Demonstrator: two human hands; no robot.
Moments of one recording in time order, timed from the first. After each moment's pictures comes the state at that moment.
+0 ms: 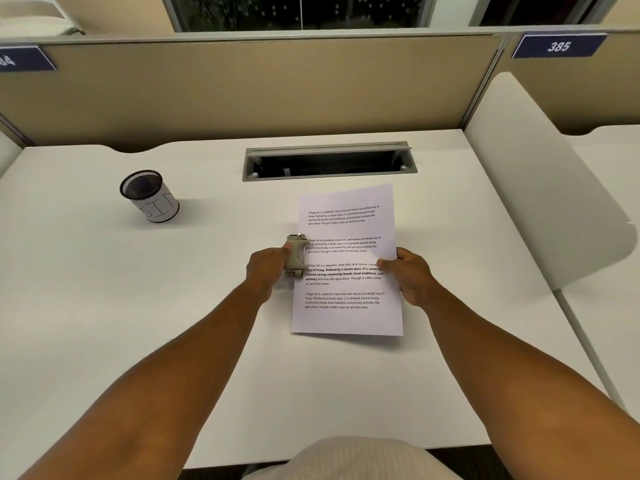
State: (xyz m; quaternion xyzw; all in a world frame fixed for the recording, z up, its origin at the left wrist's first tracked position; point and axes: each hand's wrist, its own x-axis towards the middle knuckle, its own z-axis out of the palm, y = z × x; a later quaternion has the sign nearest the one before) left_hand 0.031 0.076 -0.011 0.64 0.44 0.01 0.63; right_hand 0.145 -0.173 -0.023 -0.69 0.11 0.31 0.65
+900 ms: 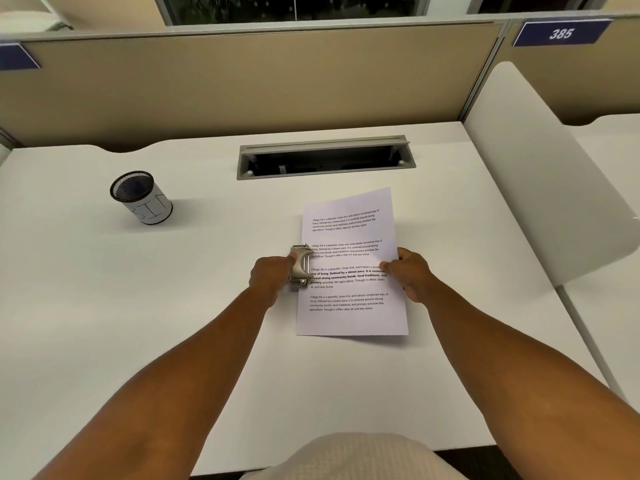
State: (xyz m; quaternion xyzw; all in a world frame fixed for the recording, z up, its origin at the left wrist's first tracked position) left_hand 0.043 0.066 -0.031 0.70 0.48 -0.03 0.52; right_hand 0.161 -0.174 -0.034 -0.76 0.10 0.31 0.56
